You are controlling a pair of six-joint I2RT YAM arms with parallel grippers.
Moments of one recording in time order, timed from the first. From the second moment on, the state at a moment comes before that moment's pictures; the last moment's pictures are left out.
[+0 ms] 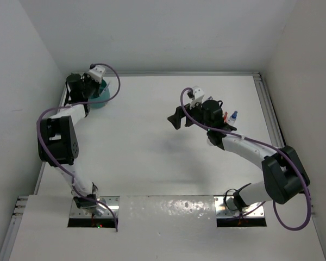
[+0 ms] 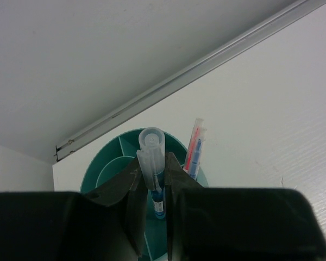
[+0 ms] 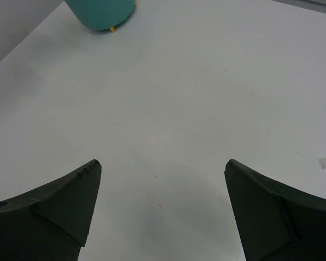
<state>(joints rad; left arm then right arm) 0.16 1.80 1.17 0.43 0.41 0.48 0.50 1.42 0.75 0.40 -0.23 0.17</state>
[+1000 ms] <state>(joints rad) 0.17 1.86 1.31 0.41 0.36 0.37 0.43 1.67 1.25 -0.01 0.18 0.37</state>
